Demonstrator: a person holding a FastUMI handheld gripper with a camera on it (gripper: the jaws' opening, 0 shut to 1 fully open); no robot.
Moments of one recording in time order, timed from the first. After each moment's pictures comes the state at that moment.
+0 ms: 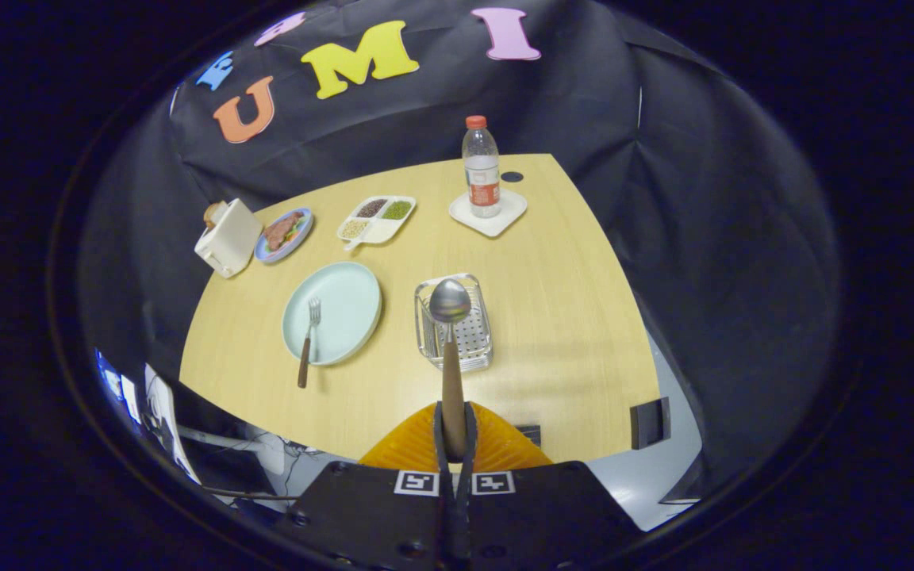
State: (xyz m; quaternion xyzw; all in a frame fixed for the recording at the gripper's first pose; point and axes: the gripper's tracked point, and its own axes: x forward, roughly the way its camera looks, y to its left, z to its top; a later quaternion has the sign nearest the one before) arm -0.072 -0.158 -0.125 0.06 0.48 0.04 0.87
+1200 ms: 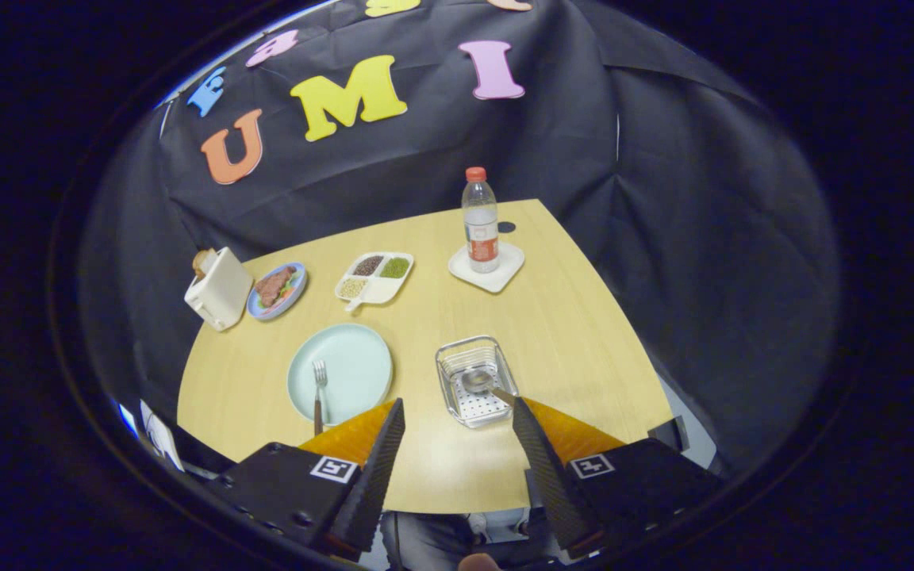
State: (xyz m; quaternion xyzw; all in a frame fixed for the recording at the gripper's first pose) arm -0.032 -0.110 -0.097 0.07 0.38 0.00 0.92
